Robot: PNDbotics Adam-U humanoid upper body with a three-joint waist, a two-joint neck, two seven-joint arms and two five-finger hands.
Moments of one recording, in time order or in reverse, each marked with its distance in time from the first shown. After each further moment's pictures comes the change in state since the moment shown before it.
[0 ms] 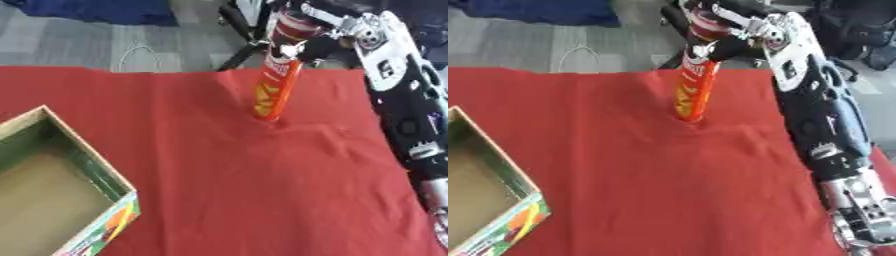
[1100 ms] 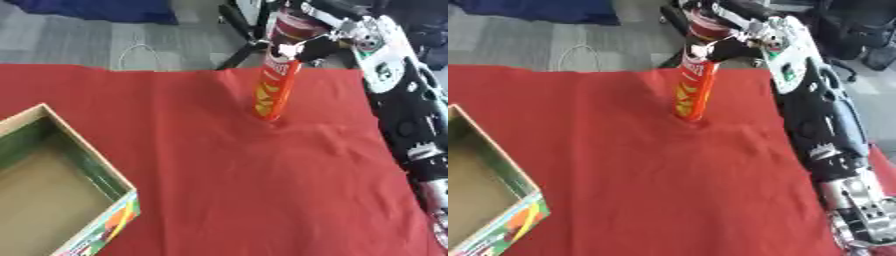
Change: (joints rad) left arm -0.004 0.000 0.005 0.000 -0.007 0.006 0.005; right arm 0.009 0.000 0.003 0.018 -0.041 -0.058 -0.110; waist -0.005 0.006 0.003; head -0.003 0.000
